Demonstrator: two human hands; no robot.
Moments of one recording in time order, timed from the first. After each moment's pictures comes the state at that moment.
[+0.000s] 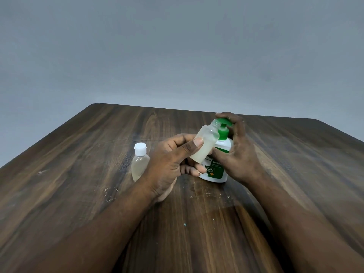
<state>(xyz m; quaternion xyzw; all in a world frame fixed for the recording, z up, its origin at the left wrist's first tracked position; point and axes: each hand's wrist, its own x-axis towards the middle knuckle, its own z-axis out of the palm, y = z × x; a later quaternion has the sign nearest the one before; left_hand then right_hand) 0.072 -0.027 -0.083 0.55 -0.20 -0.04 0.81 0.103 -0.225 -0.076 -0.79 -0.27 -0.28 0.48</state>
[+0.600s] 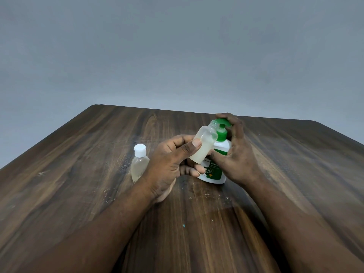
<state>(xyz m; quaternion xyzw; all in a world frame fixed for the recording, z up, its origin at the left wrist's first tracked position) 0.073 -0.027 -0.083 0.55 -0.20 -0.04 0.81 0.102 -0.224 -0.076 -0.80 -0.28 -0.29 0.46</state>
